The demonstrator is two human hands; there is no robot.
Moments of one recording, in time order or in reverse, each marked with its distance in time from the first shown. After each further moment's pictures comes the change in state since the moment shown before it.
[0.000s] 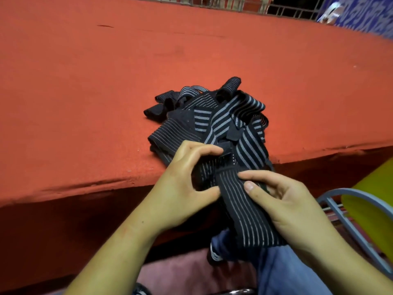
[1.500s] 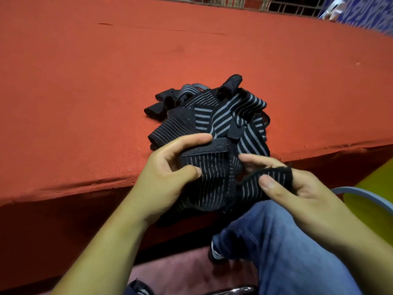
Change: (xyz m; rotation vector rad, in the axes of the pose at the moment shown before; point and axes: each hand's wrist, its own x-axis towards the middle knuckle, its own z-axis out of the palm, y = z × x) left_hand 0.003 0.015 -0.015 -0.520 0.096 -0.218; right_hand 0.010 -0.007 -0.032 -0.193 -0.300 -0.200
